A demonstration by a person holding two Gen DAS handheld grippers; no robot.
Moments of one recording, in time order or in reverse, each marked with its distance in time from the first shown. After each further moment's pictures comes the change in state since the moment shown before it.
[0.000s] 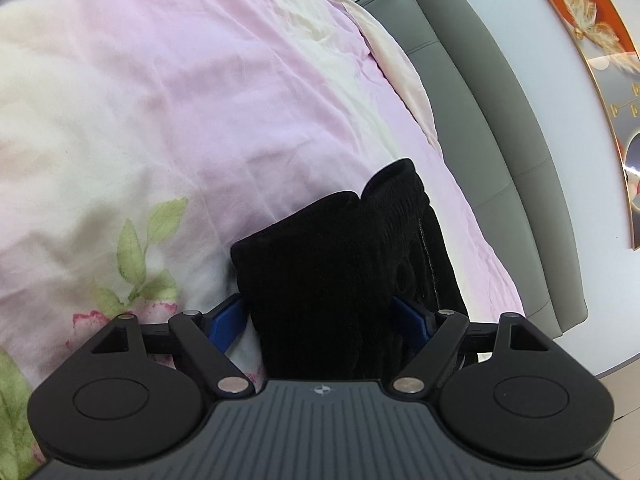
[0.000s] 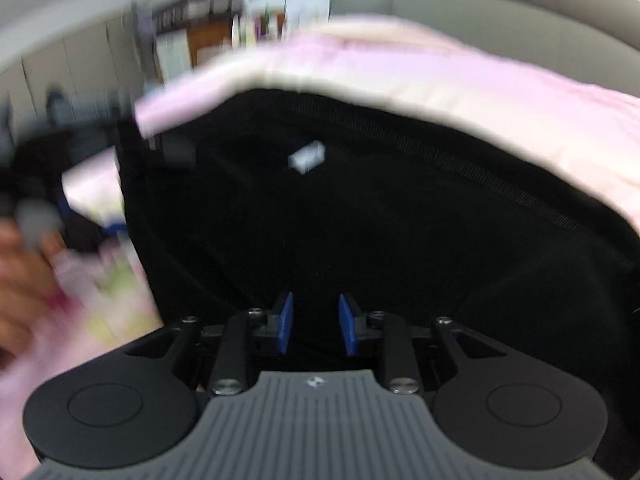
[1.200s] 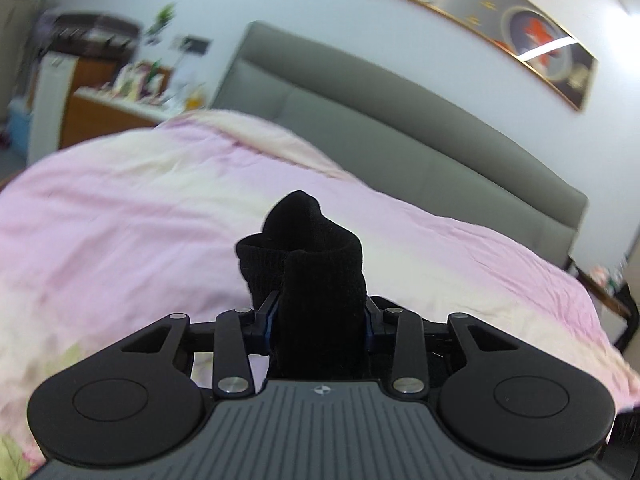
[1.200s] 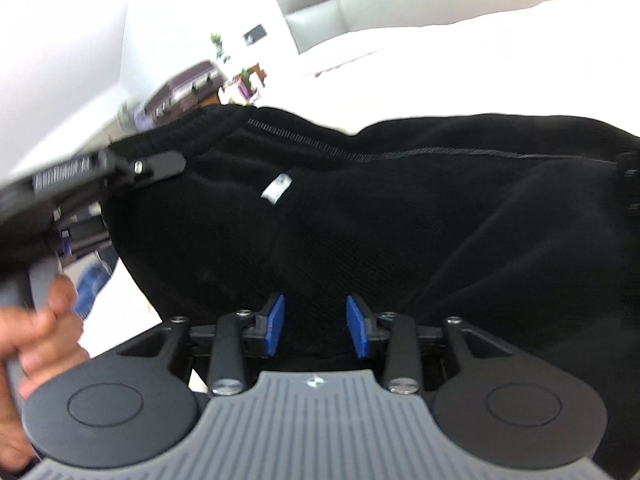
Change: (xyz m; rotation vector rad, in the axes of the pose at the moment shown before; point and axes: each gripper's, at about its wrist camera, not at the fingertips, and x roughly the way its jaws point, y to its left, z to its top) left arm -0.033 -0.140 -0.065 0.659 -0.241 -0.010; right arm -0.071 -0.089 -0.027 0.408 -0.144 0.238
